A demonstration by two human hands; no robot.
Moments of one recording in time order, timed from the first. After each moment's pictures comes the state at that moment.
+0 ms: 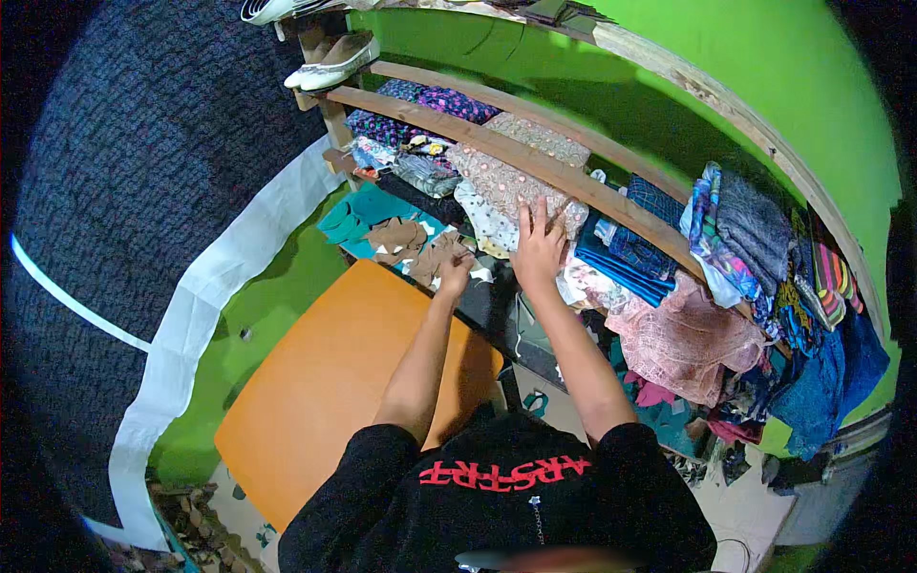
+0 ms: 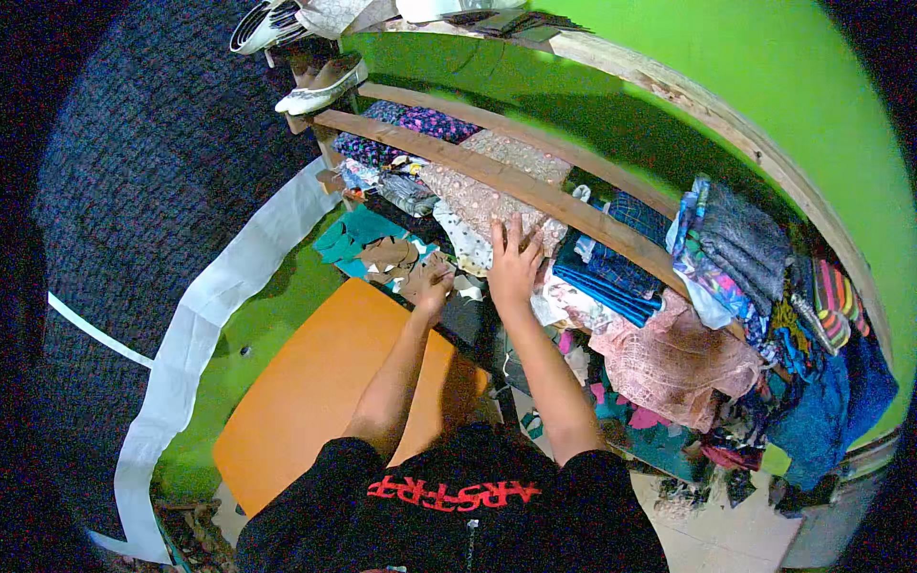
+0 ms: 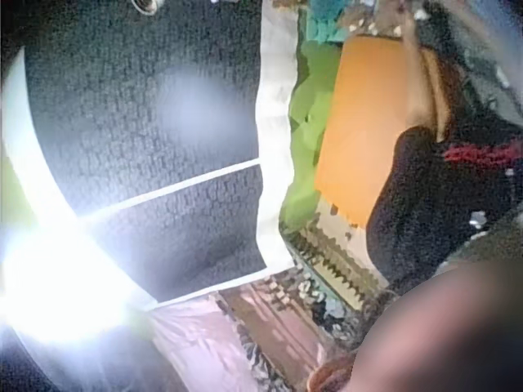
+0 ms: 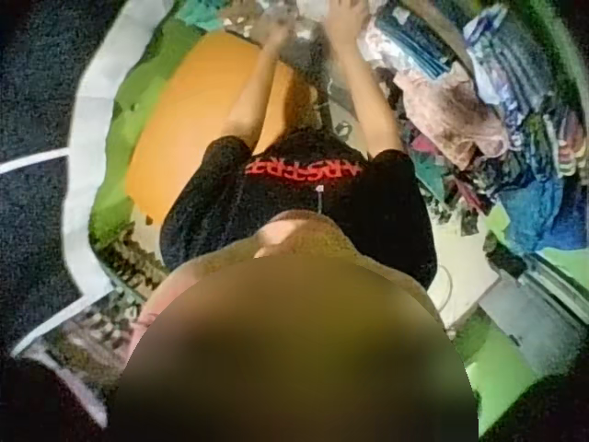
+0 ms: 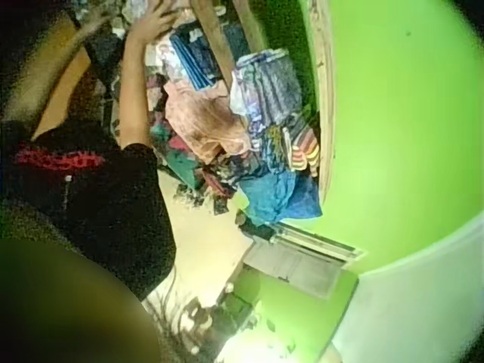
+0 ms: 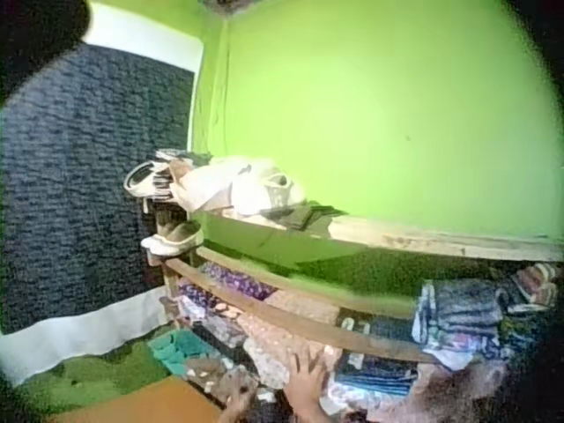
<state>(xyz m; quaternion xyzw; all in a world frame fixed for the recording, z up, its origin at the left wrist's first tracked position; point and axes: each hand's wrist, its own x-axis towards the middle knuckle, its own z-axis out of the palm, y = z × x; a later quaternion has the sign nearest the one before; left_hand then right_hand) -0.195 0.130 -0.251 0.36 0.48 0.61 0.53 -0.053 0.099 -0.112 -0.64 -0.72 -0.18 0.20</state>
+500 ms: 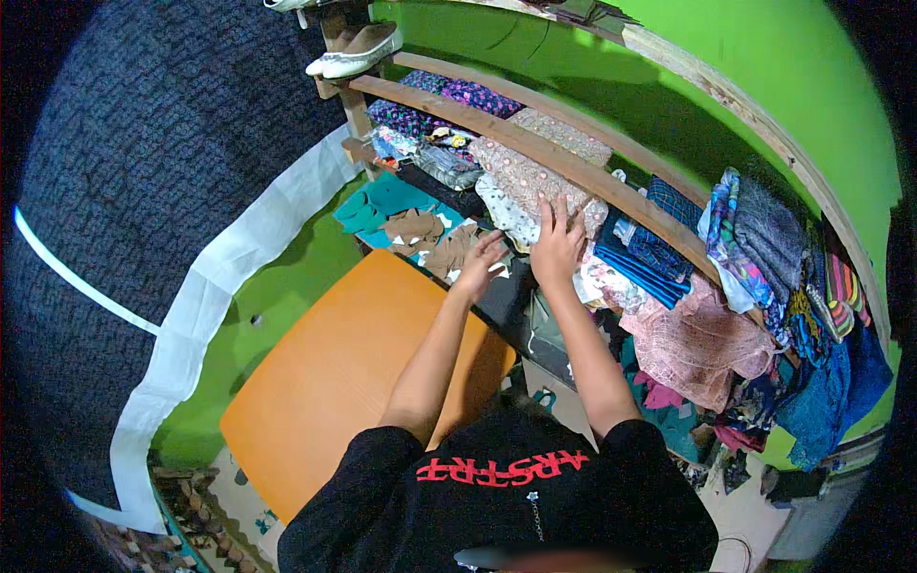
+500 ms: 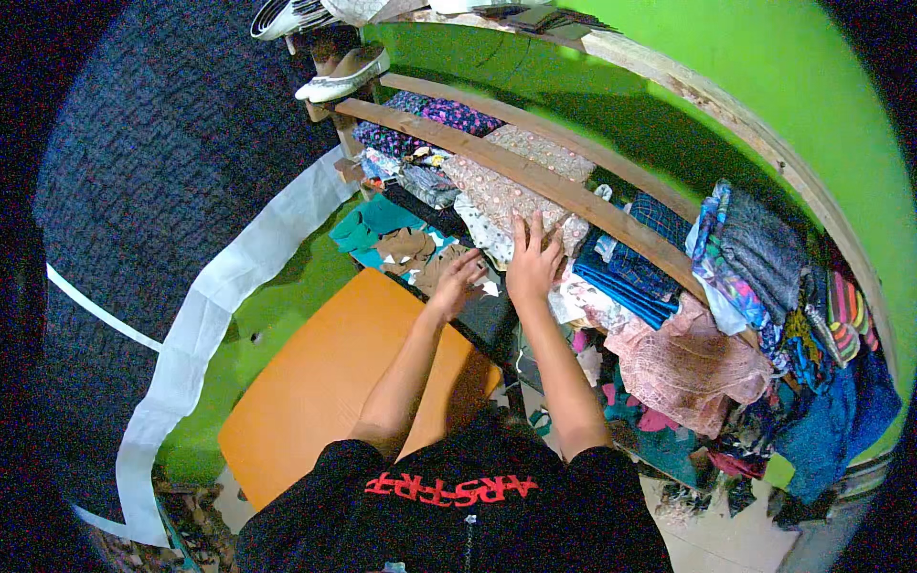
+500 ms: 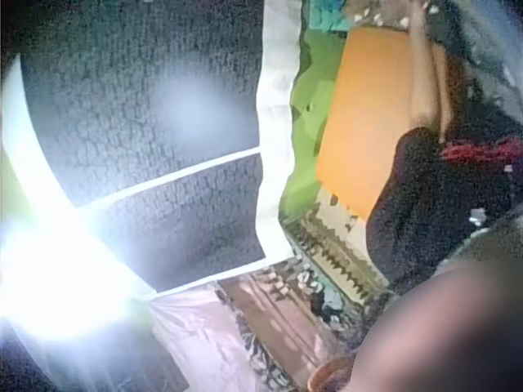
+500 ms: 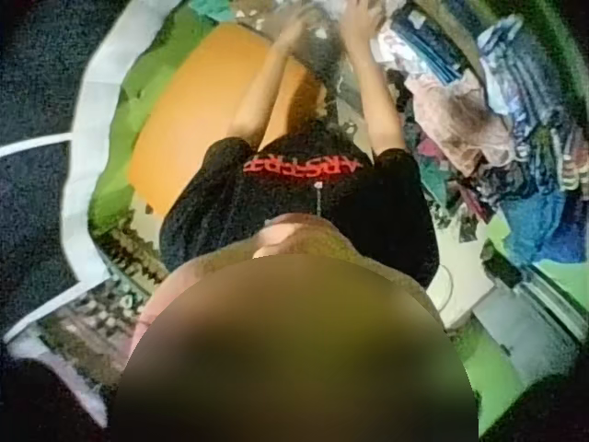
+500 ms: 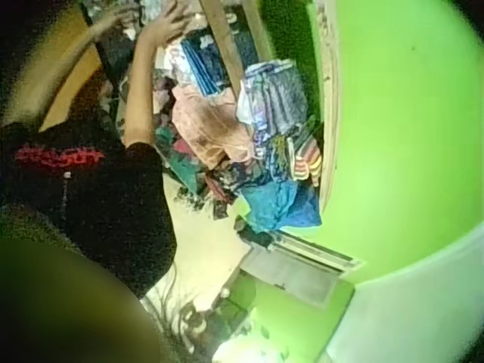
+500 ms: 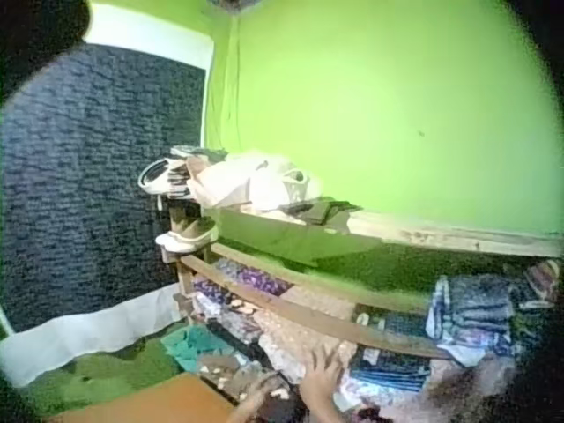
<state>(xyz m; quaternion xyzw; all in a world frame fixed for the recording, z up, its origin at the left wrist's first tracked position) -0.189 0.105 -0.190 0.37 0.35 0.52 0.69 -0.048 0.102 -0.119 -0.62 -0.71 -0.21 0.27</state>
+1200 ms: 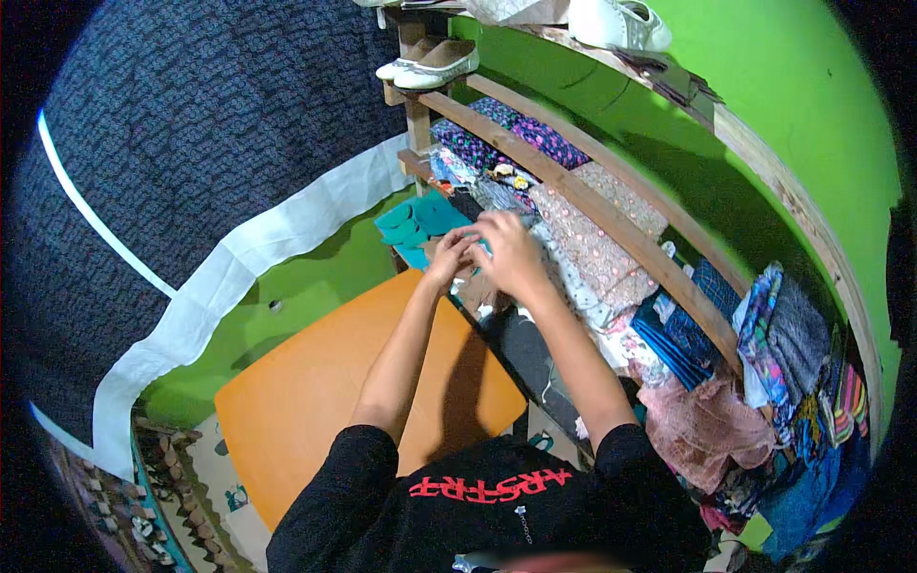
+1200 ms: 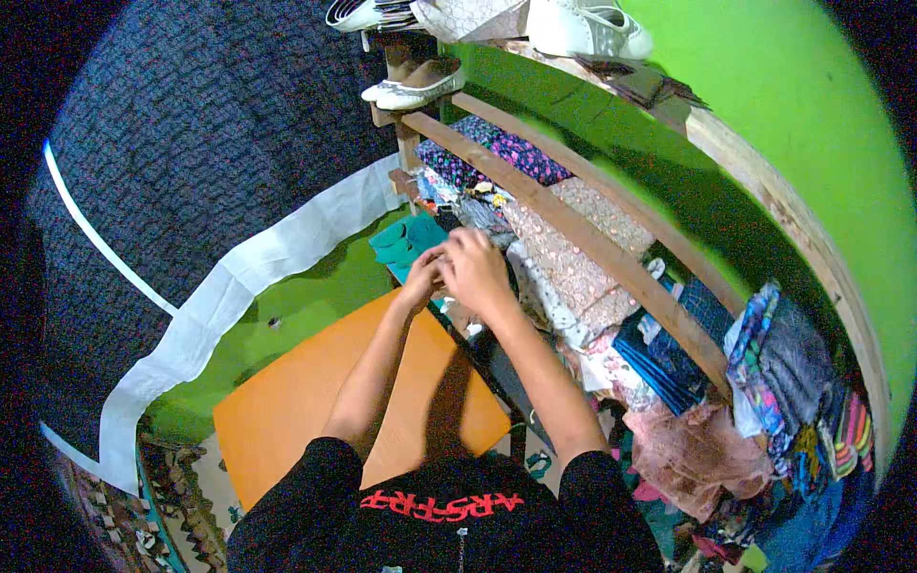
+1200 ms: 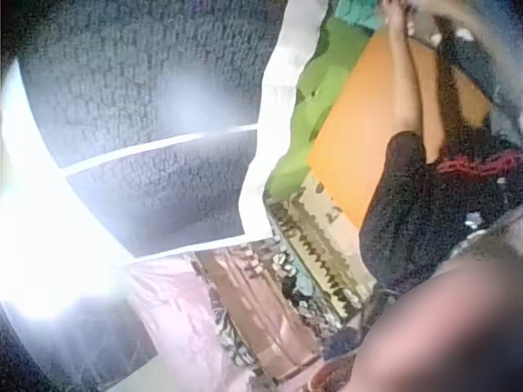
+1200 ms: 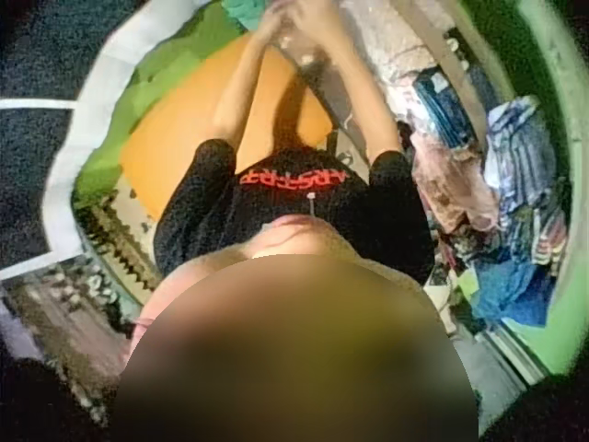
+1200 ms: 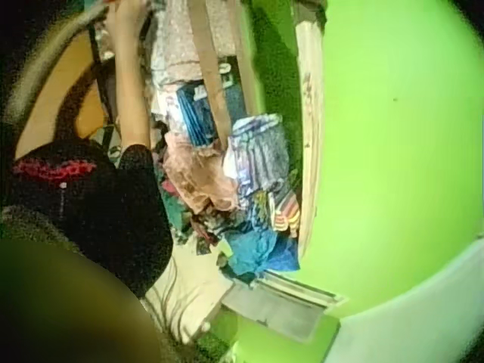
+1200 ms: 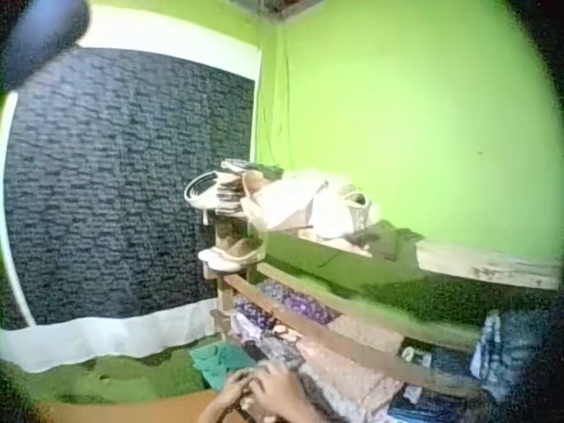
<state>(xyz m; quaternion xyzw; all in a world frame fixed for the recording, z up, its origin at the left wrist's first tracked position) -0.307 0.145 -0.140 0.34 0.43 0.60 0.58 -0.167 0.140 -0.044 -0.25 -0.88 0.00 0.41</state>
